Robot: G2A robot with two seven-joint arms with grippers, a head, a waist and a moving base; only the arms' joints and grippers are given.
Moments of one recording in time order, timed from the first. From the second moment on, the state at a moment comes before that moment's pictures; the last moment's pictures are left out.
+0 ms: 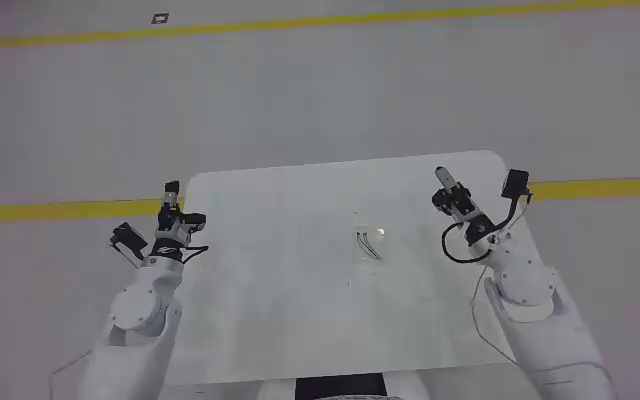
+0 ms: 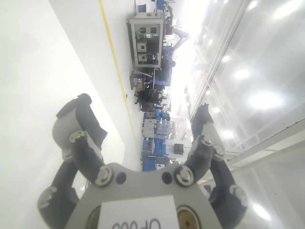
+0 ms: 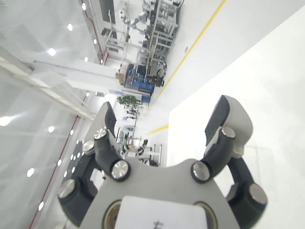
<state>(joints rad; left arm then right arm) 1.73 -1.15 -1.60 -1.80 -0.42 0.00 0.00 -1.64 -1.14 1.50 -1.83 0.03 -0.11 0.25</state>
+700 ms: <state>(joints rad) 1.73 -1.15 -1.60 -1.80 -0.42 0.00 0.00 -1.43 -1.12 1.36 -1.79 -0.28 -0.08 0.67</state>
